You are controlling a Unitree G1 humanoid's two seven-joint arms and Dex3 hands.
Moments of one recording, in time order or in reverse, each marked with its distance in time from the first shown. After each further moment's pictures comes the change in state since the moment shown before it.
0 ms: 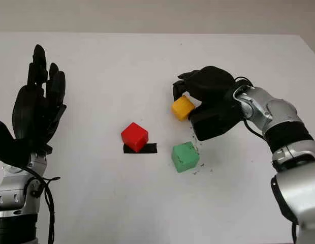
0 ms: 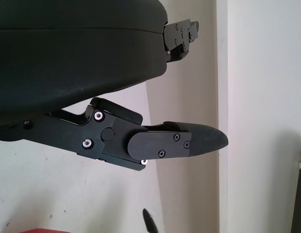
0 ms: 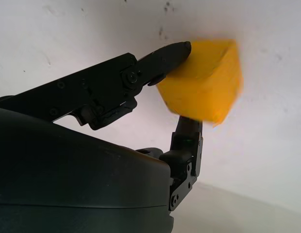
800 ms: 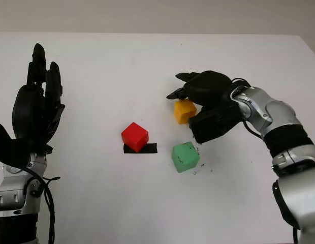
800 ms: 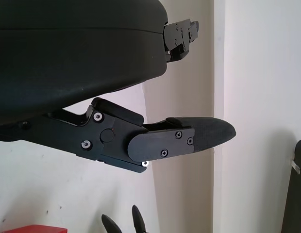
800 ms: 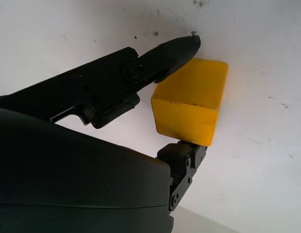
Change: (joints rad) left arm -0.001 -0.002 0.003 0.007 -0.027 -0.014 -0.019; right arm 0.053 -0.007 0.018 -0.082 -0.074 0.078 0.091
